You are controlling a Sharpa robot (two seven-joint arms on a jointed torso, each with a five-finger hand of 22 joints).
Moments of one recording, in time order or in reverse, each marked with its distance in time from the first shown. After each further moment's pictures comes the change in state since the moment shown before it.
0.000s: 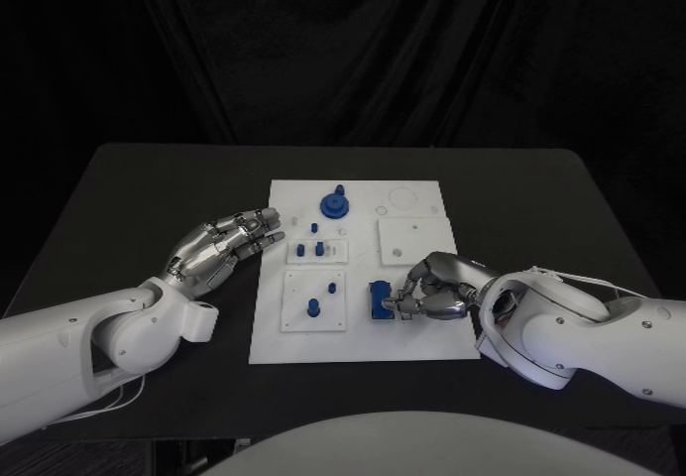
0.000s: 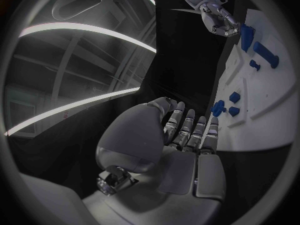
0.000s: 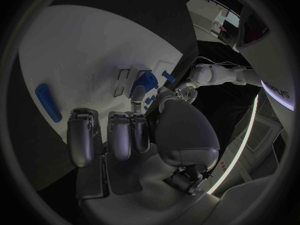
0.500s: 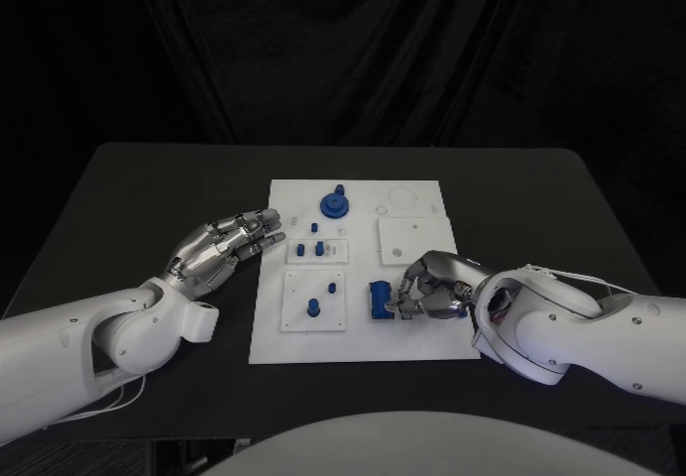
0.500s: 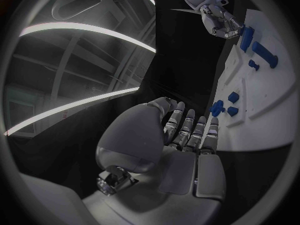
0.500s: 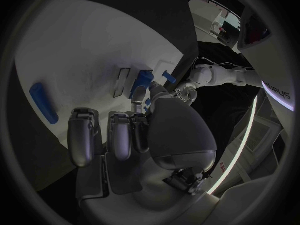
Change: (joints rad) left arm -0.001 0.005 0.000 -0.004 0.000 0.002 -0.005; left_hand 0.000 0.000 0.000 0.000 0.000 0.000 0.000 0.000 0.000 0.000 0.000 0.000 0.000 0.000 0.000 0.000 0.000 0.000 -0.004 -0.003 -0.004 -0.002; right arm 0.000 0.020 0.000 -0.024 -0.001 0.005 0.011; right_hand 0.167 0.024 0.000 -0.059 -0.010 0.009 -0.009 0.005 0.022 0.000 -0.015 0.000 0.000 0.000 -0.007 0.000 0.000 0.000 -0.003 -0.011 0.000 0.000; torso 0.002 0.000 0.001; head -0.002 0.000
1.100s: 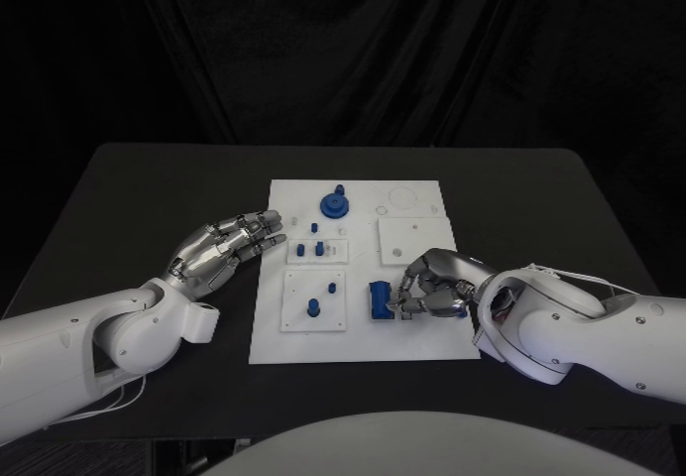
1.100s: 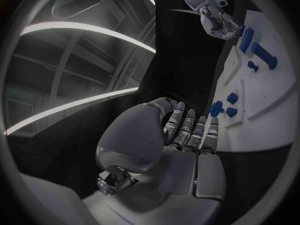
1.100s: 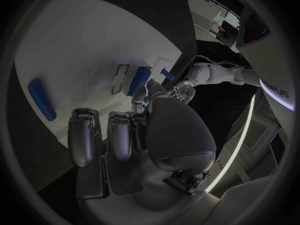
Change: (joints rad) left arm -0.002 0.000 0.000 0.000 0.000 0.005 -0.007; left_hand 0.000 0.000 0.006 0.002 0.000 0.000 0.000 0.000 0.000 0.003 0.003 0.000 0.000 0.004 0.004 0.004 0.001 0.000 0.000 0.000 0.000 0.000; right arm 0.000 -0.020 0.000 0.006 0.007 -0.023 0.042; right_hand 0.031 0.012 -0.020 0.005 -0.014 -0.002 0.002 -0.027 -0.012 0.000 0.000 0.000 0.000 -0.004 -0.003 0.000 0.000 0.000 0.004 -0.004 0.000 0.000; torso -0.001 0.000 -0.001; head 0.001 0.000
